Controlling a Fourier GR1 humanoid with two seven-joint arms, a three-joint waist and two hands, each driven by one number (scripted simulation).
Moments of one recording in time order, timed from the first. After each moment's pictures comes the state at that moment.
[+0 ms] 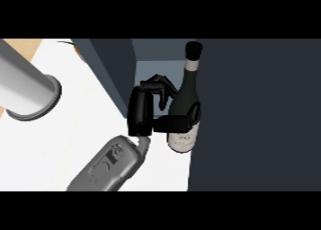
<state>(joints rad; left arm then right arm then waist) -0.55 0.00 -0.51 -1.30 0.30 0.70 -0.24 -0.10 -0.08 -0.02 -2.44 -0.17 0.17 0.64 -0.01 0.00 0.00</state>
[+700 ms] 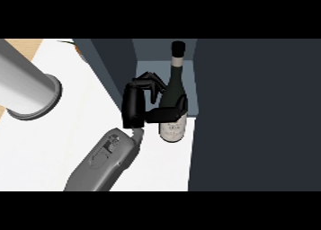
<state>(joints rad) -0.57 0.00 -0.43 -1.14 0.32 0.66 -0.38 -0.11 -0.07 0.00 -2.43 -0.17 0.16 0.64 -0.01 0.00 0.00</state>
